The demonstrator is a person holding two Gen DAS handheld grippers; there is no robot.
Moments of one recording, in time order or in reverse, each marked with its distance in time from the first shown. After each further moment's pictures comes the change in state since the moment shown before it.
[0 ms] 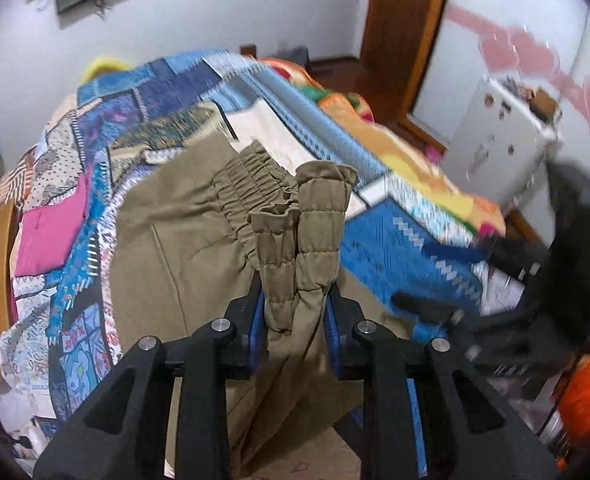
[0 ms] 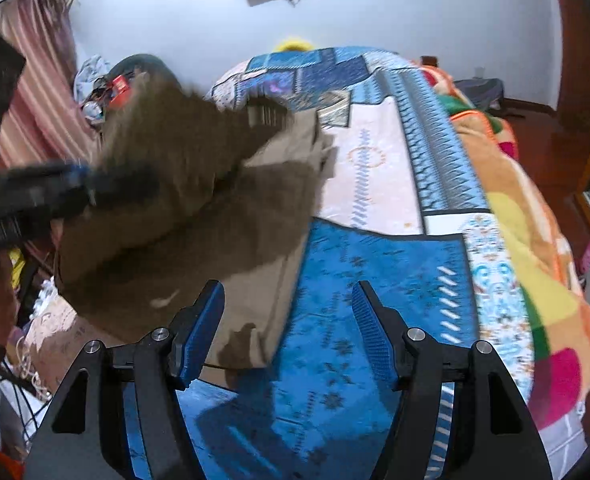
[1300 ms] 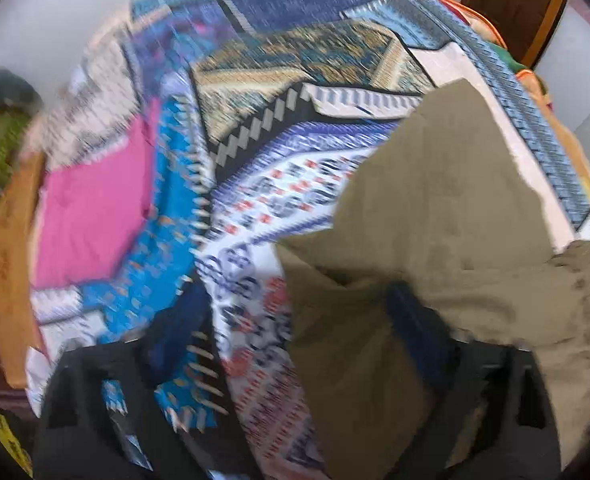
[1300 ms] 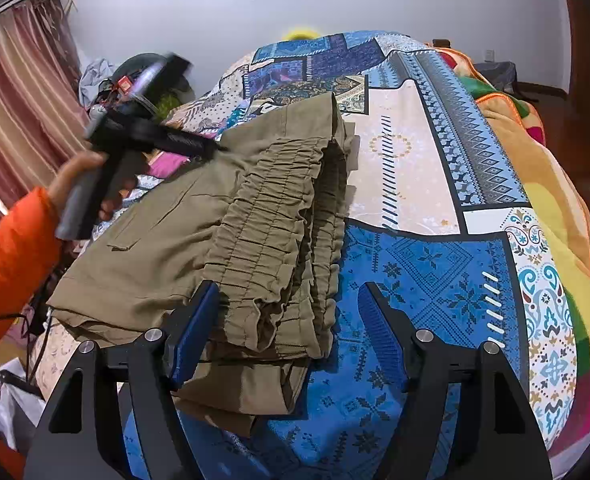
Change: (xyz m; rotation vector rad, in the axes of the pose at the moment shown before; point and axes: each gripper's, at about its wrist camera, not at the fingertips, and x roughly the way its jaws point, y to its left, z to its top) left arm 0.145 0.190 0.049 -0.133 0.209 0.249; right arm 0.038 0.003 0.009 0.031 0.040 0.072
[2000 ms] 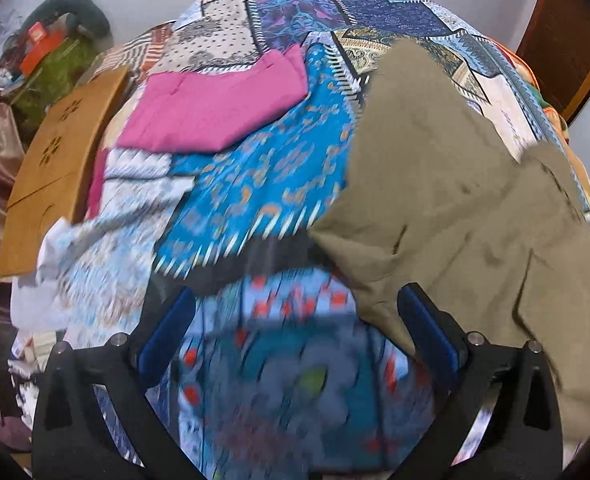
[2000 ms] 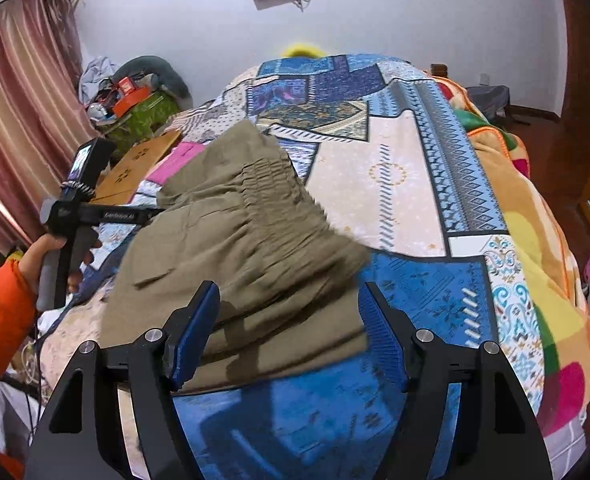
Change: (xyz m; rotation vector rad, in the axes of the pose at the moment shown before) left arm -0.065 0.072 -0.131 -0.274 -0.016 0.025; right arm -0.027 0.030 0.004 -0.056 -0.040 -0.051
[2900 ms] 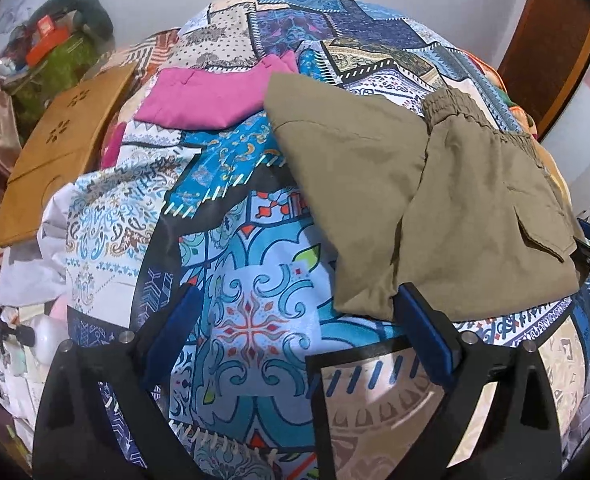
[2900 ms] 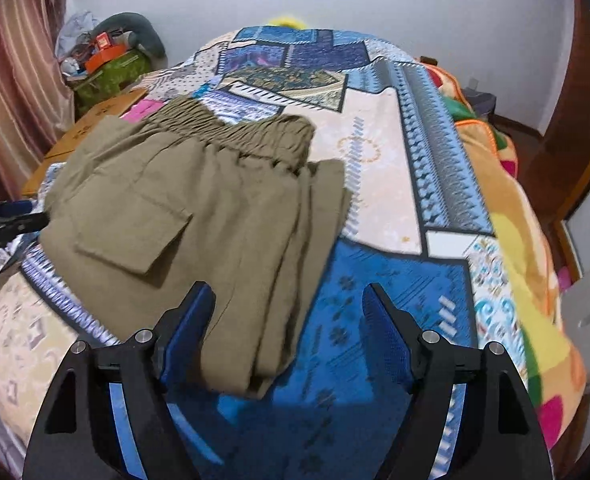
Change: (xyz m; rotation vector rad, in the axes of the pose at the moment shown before) left arm -0.036 0.011 -0.060 -0.026 -0.074 -0.080; right arm 0.050 -0.027 -0.005 -0.097 0.081 -0.172
